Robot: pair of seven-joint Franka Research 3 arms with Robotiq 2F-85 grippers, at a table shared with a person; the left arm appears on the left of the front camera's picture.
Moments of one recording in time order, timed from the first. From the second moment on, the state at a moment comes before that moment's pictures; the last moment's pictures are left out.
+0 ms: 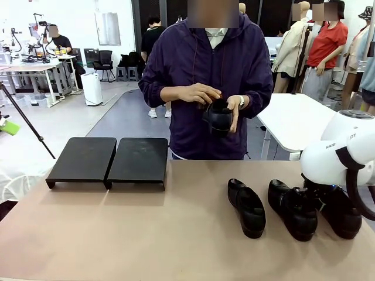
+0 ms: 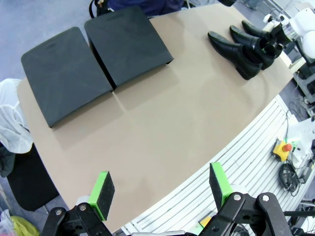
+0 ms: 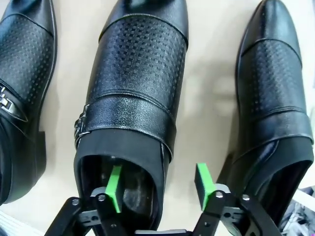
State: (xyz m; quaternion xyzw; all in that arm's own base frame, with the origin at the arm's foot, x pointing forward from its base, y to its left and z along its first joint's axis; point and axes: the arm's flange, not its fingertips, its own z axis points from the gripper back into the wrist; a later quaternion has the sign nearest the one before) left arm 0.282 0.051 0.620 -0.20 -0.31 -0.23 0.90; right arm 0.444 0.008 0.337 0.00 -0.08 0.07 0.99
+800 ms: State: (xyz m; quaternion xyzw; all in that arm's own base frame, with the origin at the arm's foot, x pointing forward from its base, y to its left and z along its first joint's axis) left arm 0.282 0.051 0.620 -0.20 -0.31 -0.23 0.90; right arm 0.443 0.009 0.336 0.00 -0.07 0.06 1.00
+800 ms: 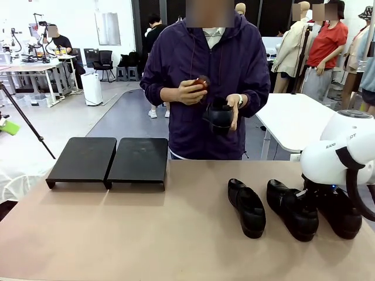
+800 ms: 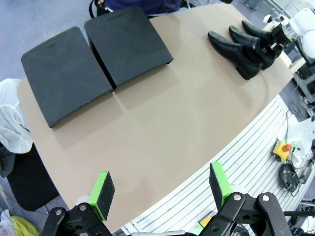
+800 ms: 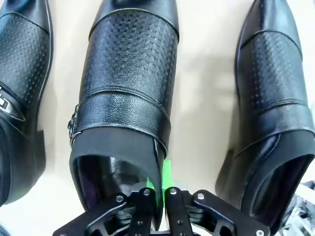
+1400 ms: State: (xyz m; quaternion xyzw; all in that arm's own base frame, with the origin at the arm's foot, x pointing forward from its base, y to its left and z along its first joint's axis) left arm 0.282 0.051 0.620 -0.20 -0.31 -0.23 0.90; right arm 0.428 -0.018 0.435 -0.01 -0.10 0.03 0.99
